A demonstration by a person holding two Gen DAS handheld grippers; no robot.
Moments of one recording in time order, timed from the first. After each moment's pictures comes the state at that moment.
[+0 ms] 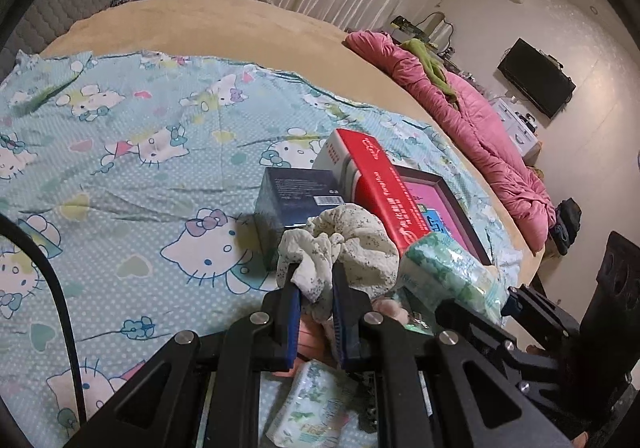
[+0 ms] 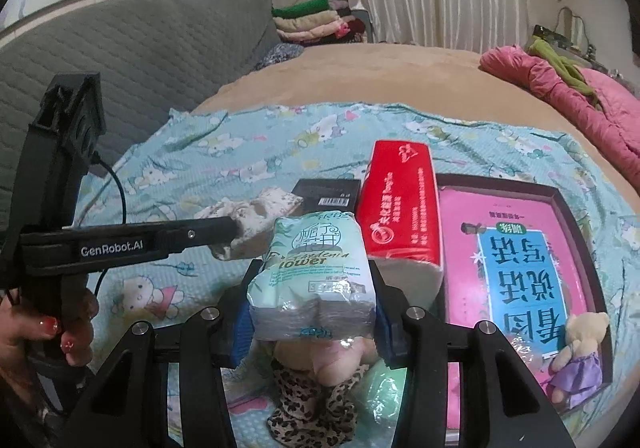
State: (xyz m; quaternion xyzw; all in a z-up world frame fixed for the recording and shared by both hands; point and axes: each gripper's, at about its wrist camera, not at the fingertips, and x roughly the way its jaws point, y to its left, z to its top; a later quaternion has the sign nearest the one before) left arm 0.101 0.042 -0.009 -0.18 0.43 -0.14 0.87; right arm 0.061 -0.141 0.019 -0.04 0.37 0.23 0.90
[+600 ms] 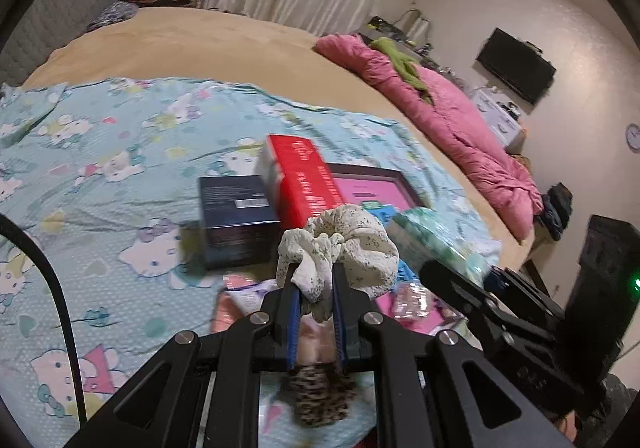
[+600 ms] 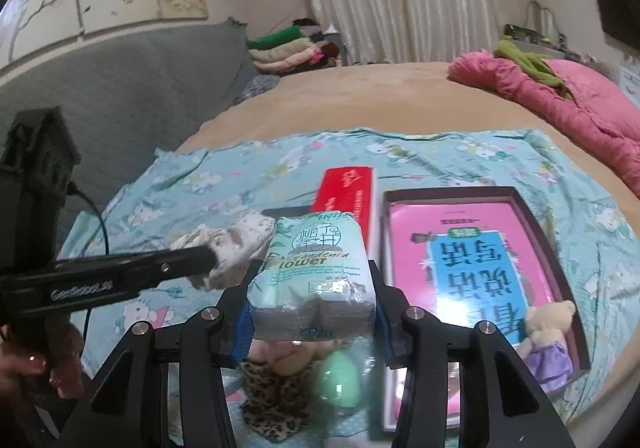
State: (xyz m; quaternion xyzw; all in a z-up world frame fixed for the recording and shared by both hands) left arm 0.080 -0.020 0.026 -0.15 0.42 -0.17 0.88; right arm 0.052 -0.205 0.045 0.02 0.34 0.20 0.92
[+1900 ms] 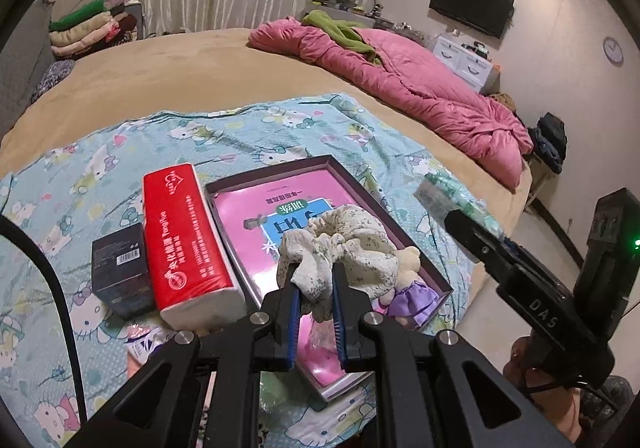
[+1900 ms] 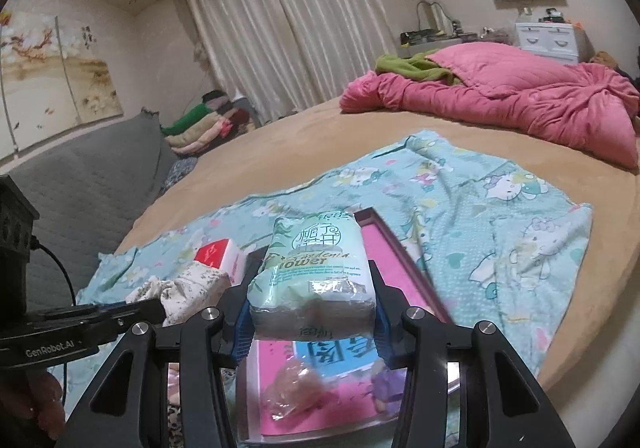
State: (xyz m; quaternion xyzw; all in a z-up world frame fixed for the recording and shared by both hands) left arm 0.099 -0.168 0.055 -0.02 0.42 -0.21 0.88; right arm 0.041 -0.368 0.058 0.14 0.26 0.06 0.95
